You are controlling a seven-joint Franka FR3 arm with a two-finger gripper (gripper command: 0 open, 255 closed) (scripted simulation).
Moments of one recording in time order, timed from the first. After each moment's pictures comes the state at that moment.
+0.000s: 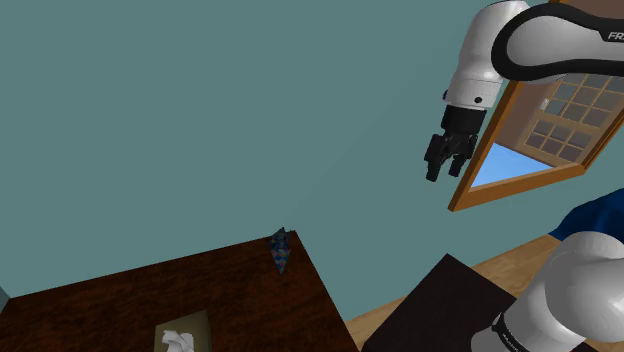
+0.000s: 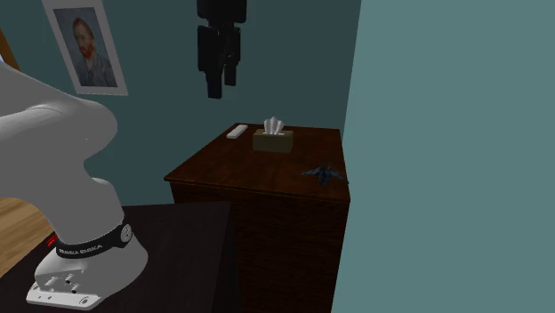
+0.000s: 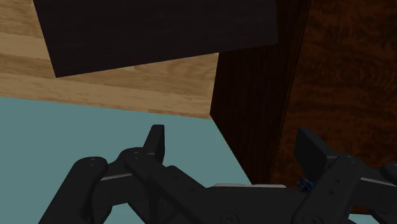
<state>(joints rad) 0.00 -0.74 0.01 -2.38 0.12 1.53 0.17</state>
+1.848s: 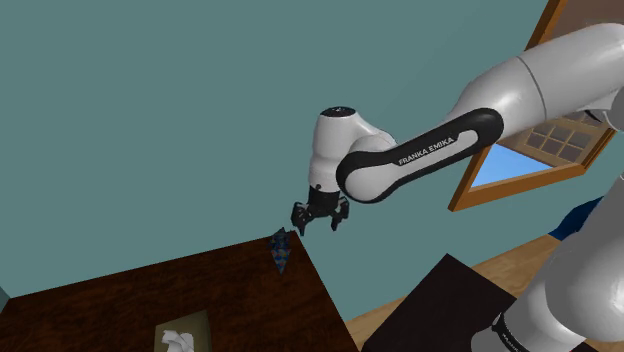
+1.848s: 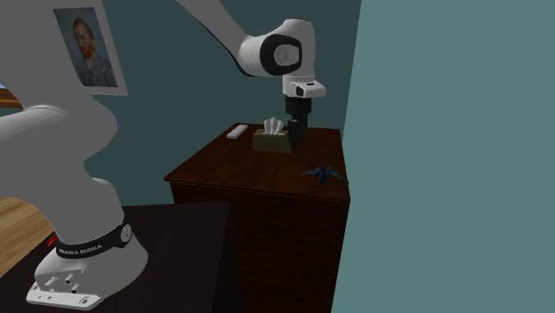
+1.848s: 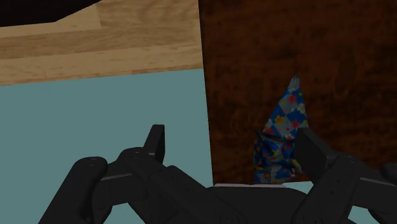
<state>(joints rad) 0.01 0.04 0.46 -2.23 -0.07 2.29 0.91</state>
